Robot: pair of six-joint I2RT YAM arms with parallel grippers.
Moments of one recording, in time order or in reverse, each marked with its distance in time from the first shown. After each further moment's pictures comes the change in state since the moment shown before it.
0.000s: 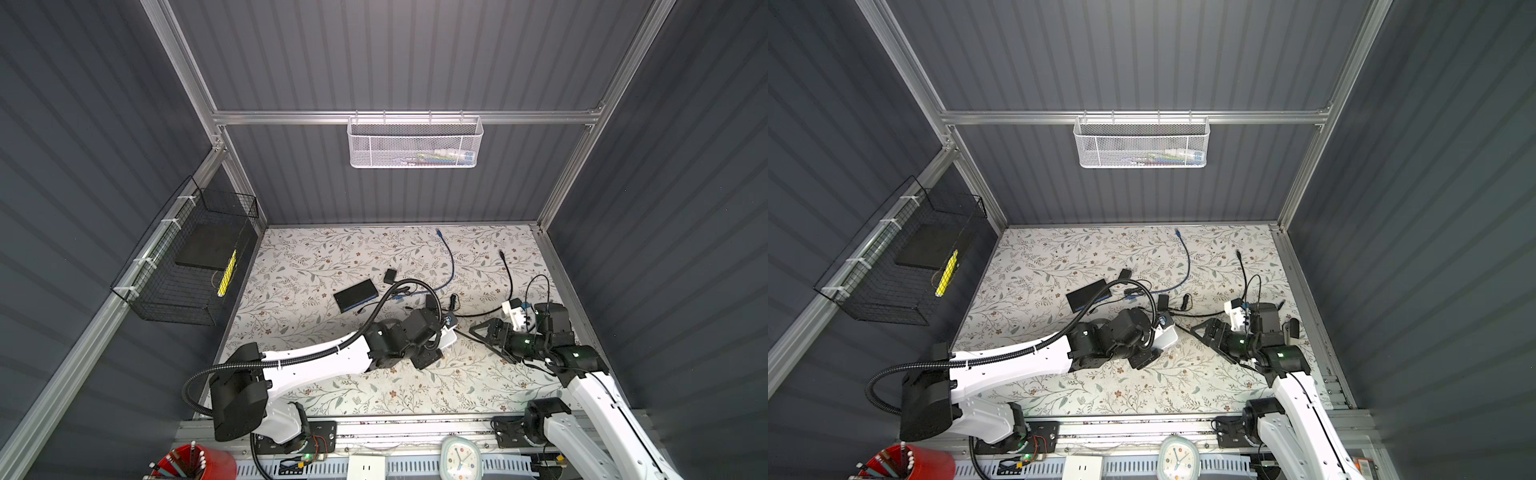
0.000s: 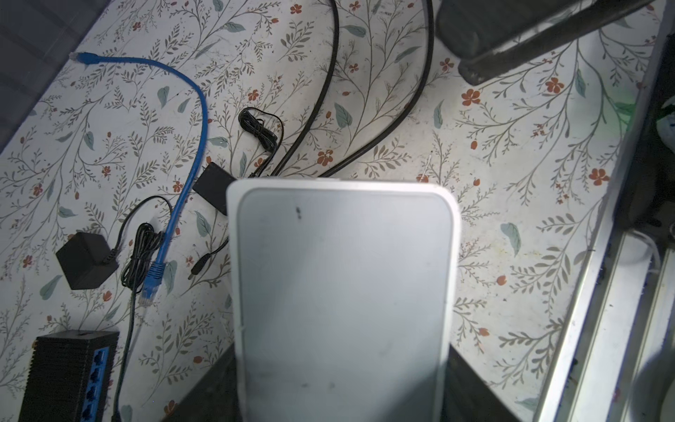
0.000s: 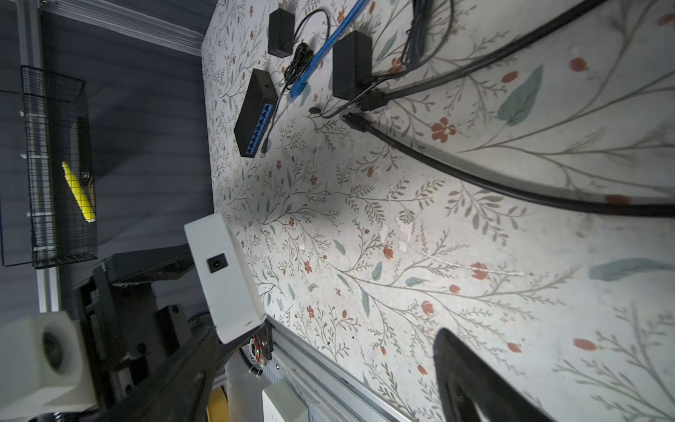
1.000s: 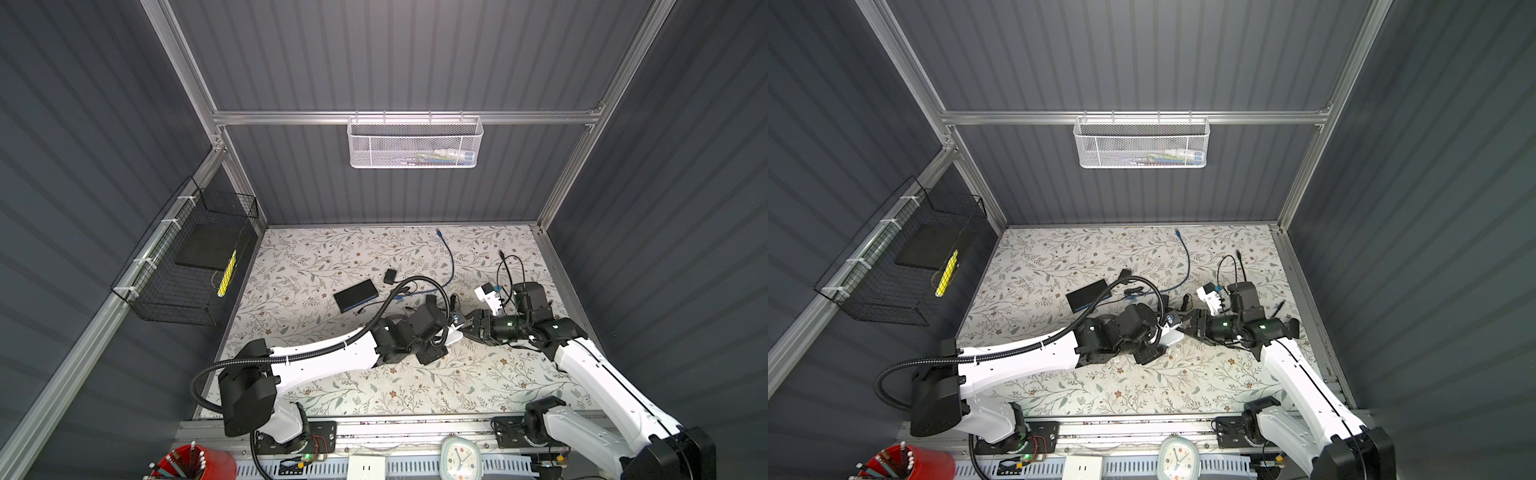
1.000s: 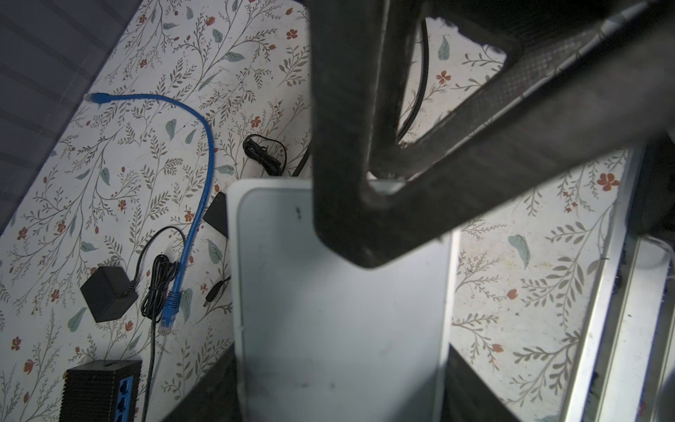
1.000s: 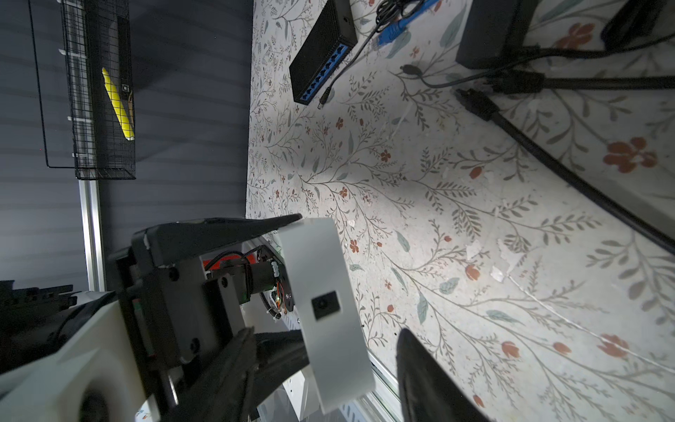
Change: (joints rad) left arm 0.000 0.053 0.074 -0.008 -0.001 0.065; right arm 0.162 0.268 0.137 0.130 -0.115 -0.075
